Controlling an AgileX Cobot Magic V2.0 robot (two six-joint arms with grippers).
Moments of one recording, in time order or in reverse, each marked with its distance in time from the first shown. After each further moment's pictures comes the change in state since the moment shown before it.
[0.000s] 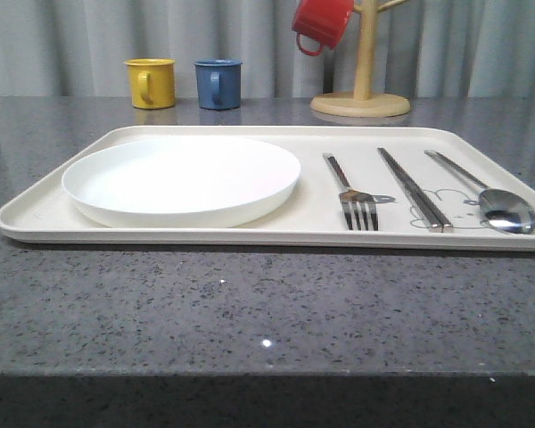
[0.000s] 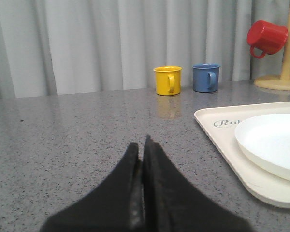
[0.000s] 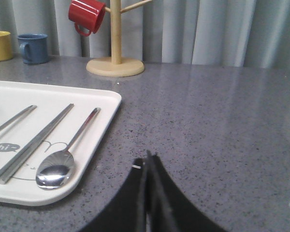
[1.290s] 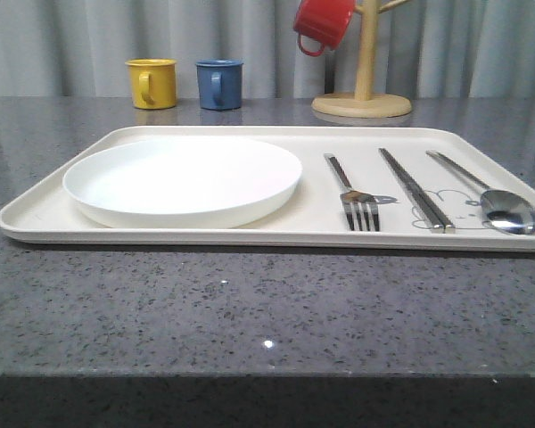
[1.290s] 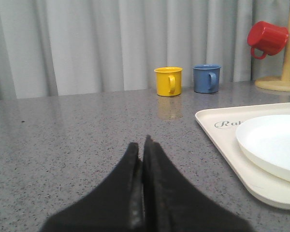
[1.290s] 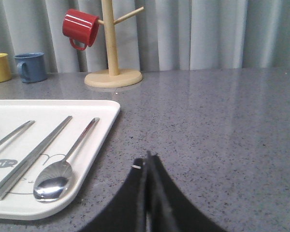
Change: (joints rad) left arm 0.000 0.000 0.000 0.000 -0.002 0.000; right arm -0.005 0.000 0.066 -0.066 -0.127 0.145
